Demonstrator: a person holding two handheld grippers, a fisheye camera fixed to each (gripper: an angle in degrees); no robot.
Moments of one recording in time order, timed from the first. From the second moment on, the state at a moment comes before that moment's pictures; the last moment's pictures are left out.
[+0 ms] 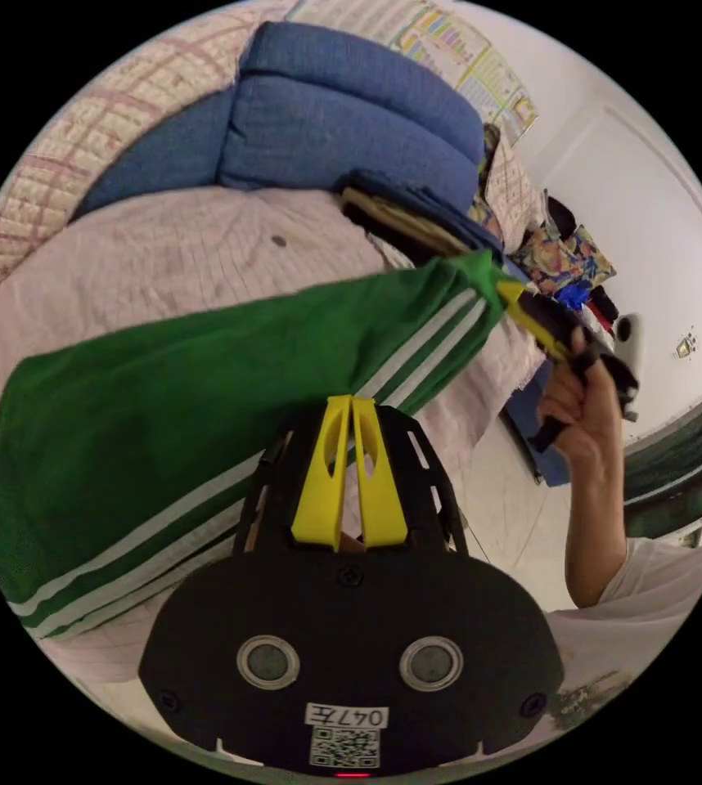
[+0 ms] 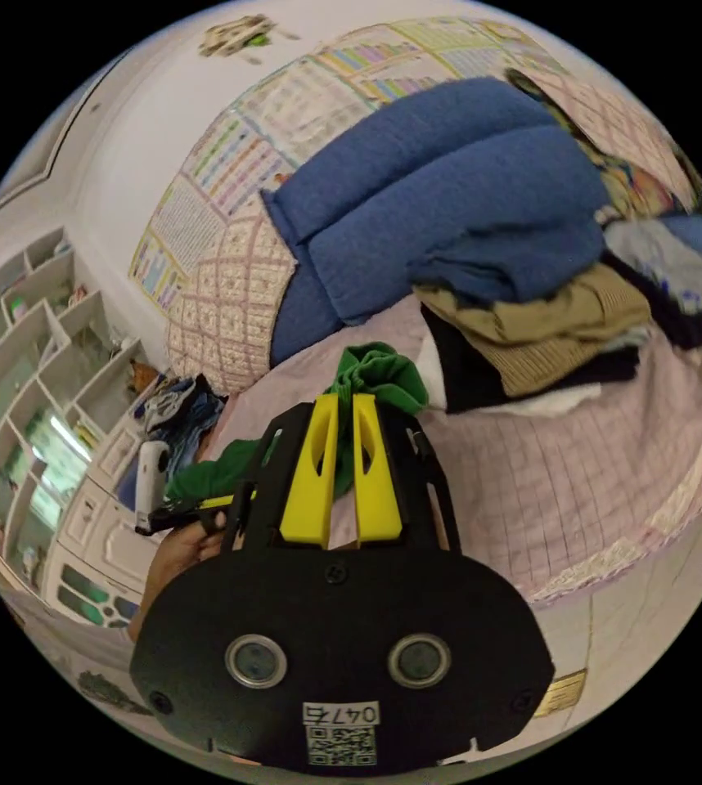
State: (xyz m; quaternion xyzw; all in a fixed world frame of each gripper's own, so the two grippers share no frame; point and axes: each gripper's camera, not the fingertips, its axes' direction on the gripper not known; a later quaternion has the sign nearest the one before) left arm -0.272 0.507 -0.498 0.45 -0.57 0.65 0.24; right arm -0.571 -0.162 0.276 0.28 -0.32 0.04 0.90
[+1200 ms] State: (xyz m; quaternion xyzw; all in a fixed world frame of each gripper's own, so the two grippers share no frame) left arm -0.600 0.654 -0.701 0.60 -0.32 0.68 0.28; right arm -0.907 -0.413 0.051 0.16 -0.18 -0.40 0.89
